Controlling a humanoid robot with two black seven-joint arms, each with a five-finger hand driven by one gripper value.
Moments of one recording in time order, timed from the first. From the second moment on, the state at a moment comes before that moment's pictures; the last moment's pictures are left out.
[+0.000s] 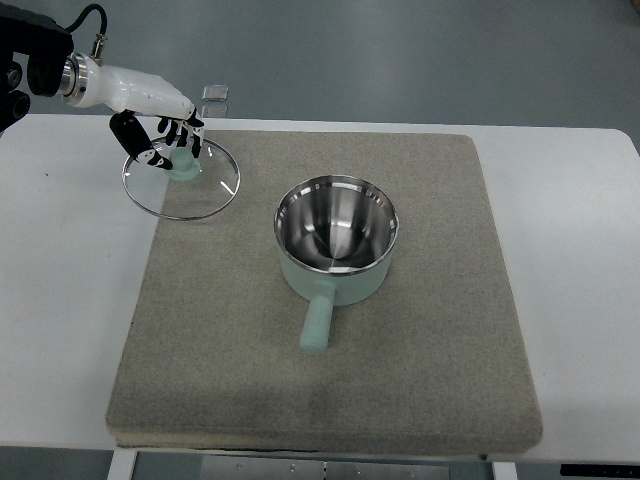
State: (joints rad) left arm -1.41 0.63 0.08 -0.81 1.67 -0.33 -0.61; right arm 0.04 0.00 -0.05 0.16 0.03 -0.08 0.03
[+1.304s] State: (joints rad) left arm -1.25 0.60 0.08 -0.79 1.49 -0.13 -0.61; right arm 0.04 0.00 -0.05 0.16 0.03 -0.08 0.03
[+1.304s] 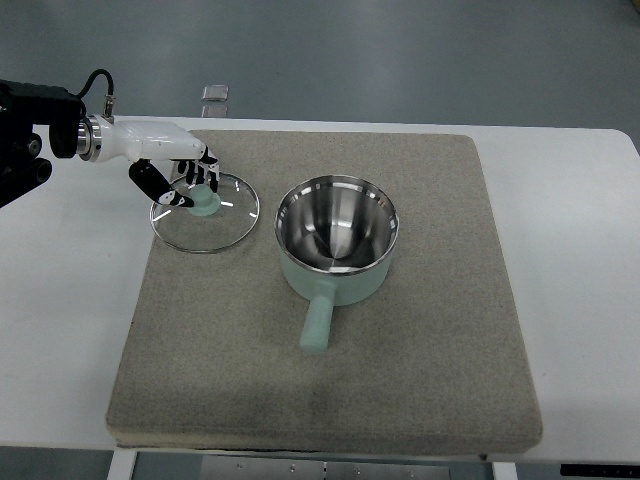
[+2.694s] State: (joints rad) left arm -1.23 0.56 0.06 -0.67 1.22 -0.11 -0.61; right arm 0.04 0.00 -0.05 0.16 0.03 -0.08 0.03
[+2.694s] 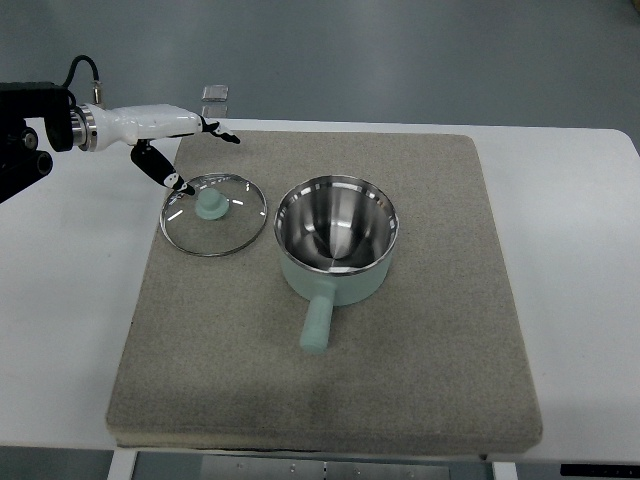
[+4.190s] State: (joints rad) left arm -1.07 0.23 -0.22 -0.07 -0.08 -0.32 -0.47; right arm 0.04 0.00 -0.05 0.16 0.03 -0.08 0.03
